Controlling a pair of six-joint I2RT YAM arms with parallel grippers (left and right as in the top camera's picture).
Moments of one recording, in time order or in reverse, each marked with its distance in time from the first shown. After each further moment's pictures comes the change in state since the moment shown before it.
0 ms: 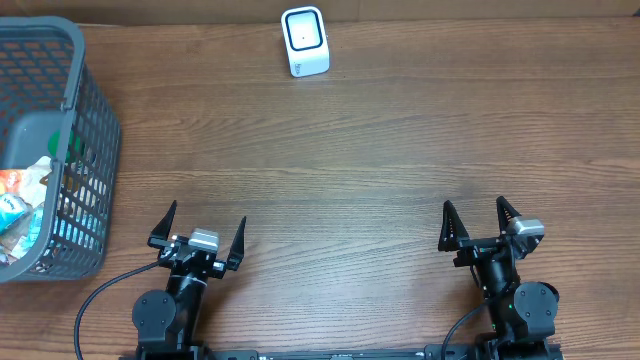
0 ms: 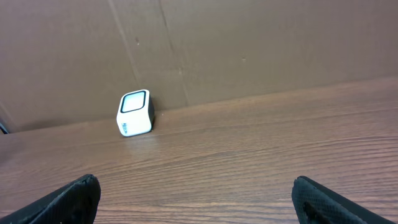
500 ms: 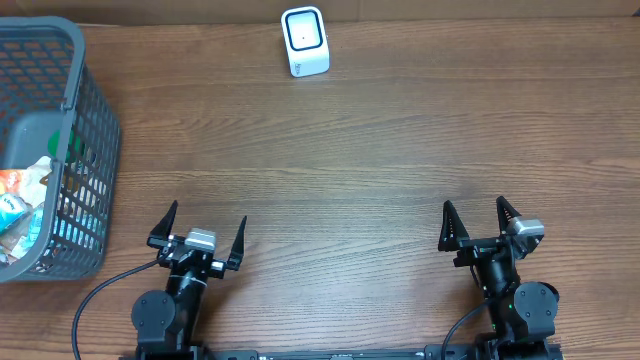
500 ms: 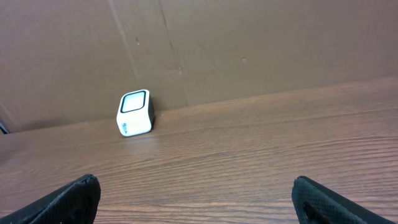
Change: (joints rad) left arm 0.000 0.000 0.010 -0.002 0.007 -0.061; right arm 0.000 0.000 0.000 0.000 0.000 0.000
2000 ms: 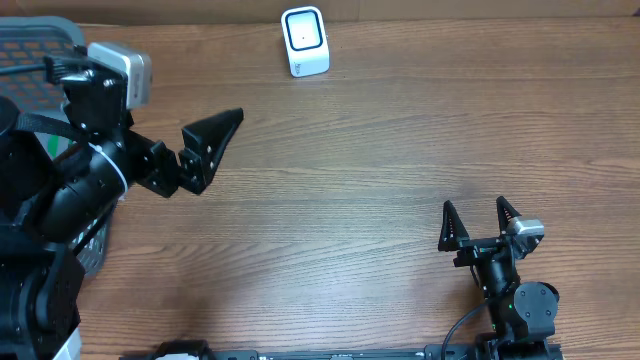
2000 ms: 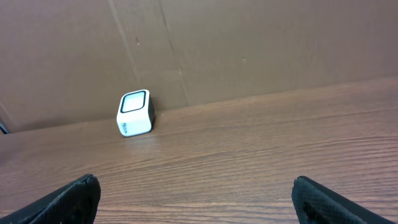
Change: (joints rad) left arm 0.000 1.133 1.834 -1.011 0.351 -0.158; right arm 0.000 0.000 0.000 0.000 0.000 0.000
